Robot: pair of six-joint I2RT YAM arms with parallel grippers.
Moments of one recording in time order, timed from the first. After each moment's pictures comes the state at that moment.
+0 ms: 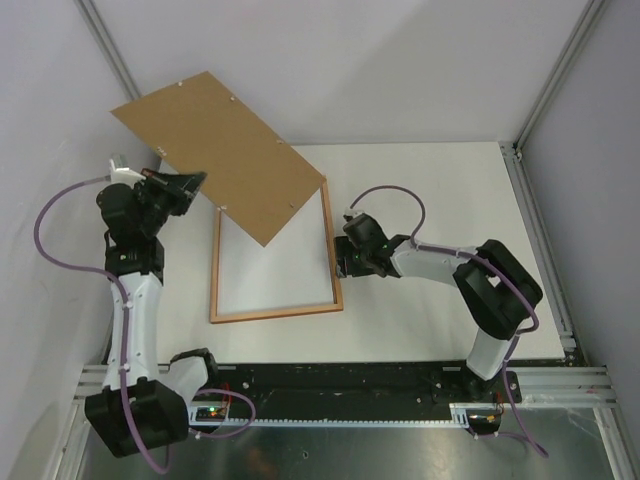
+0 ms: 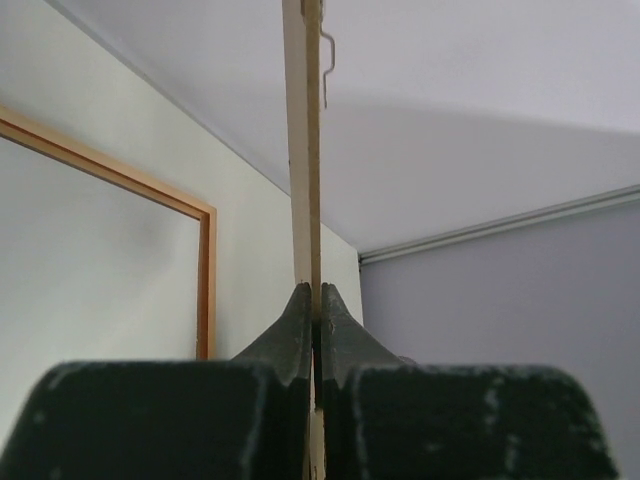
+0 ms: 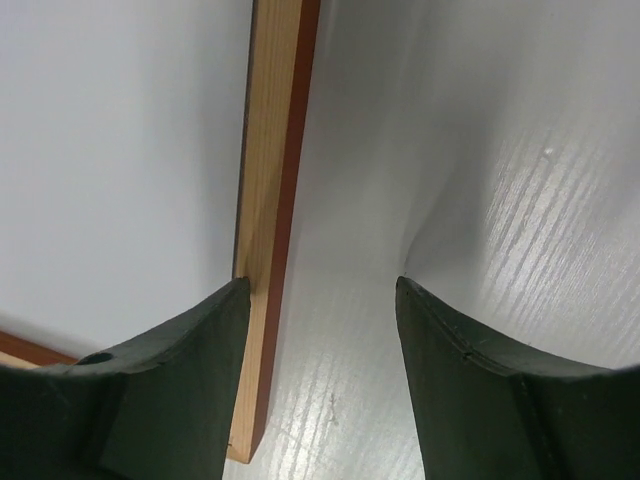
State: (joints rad) left arm 0.25 0.97 0.92 -0.04 0.47 -1.02; right arm 0.74 1.75 1.02 -0.17 0.04 0.54
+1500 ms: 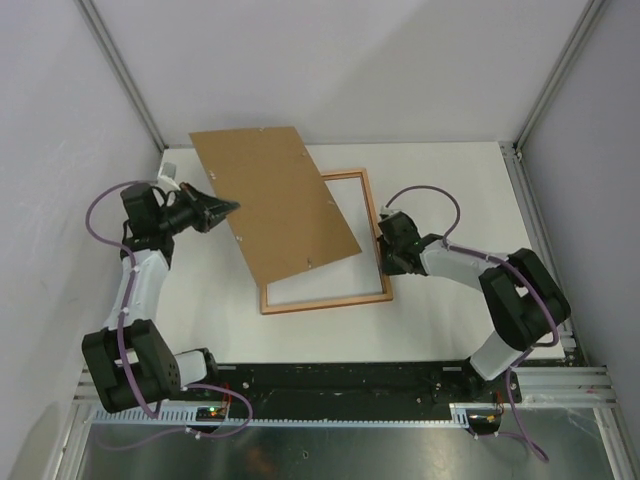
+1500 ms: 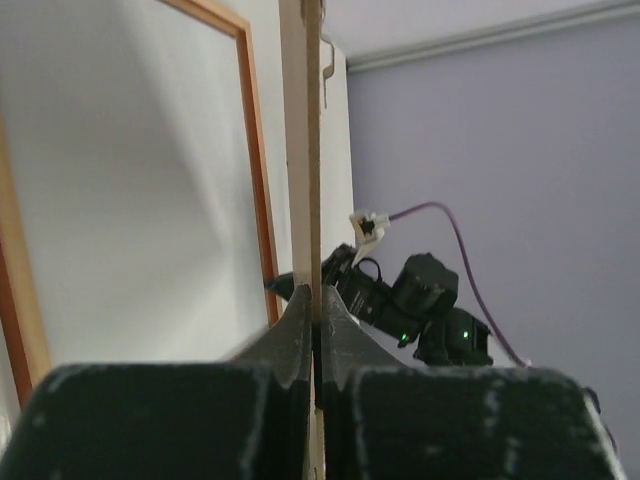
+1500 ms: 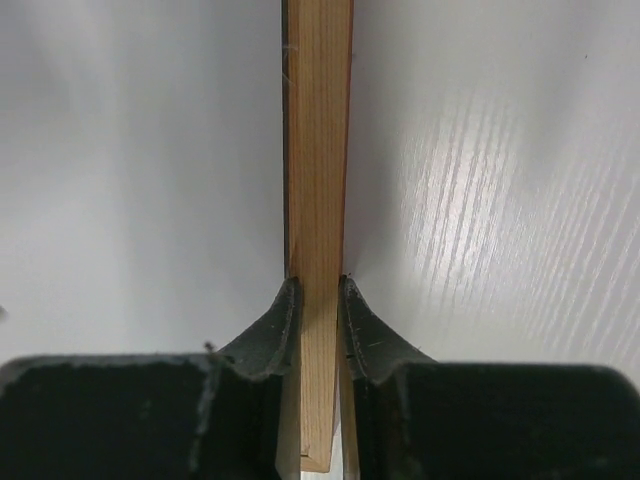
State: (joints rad) left arm 0.27 1.22 0.88 -0.04 0.94 -0.91; right arm 0.57 1.63 0.89 -0.25 0.11 0.42
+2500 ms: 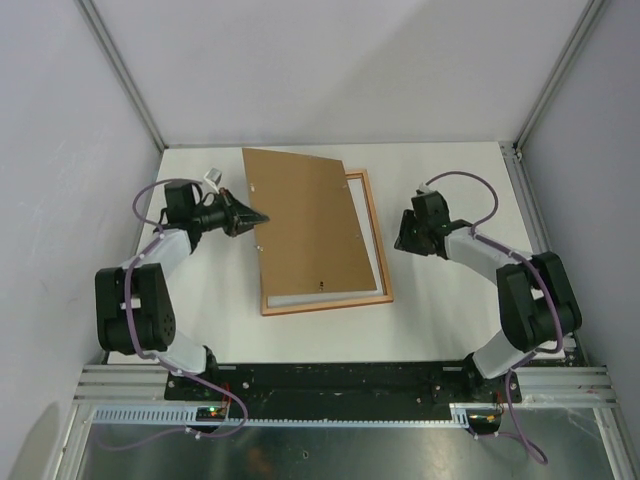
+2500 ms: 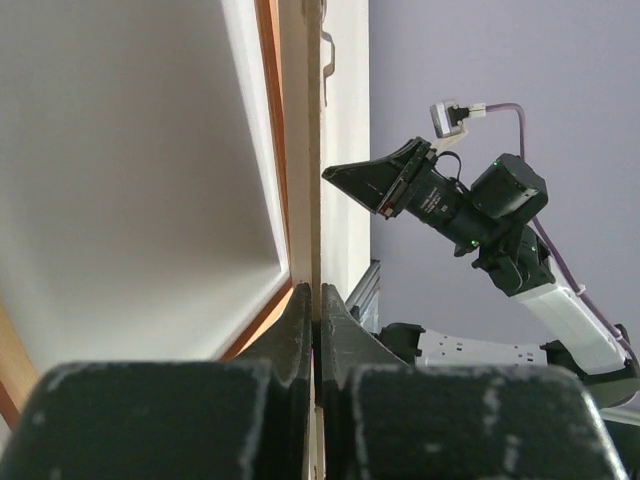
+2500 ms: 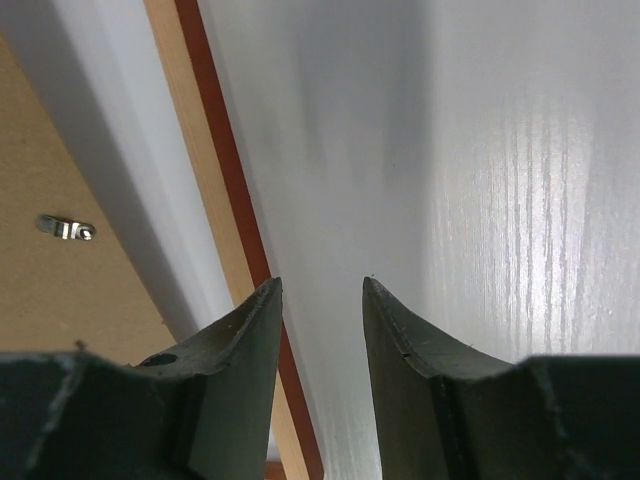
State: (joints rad) left arm 0.10 1.52 0.88 0.03 1.03 -0.80; right arm 0.34 1.57 0.93 -0.25 0.03 0.53
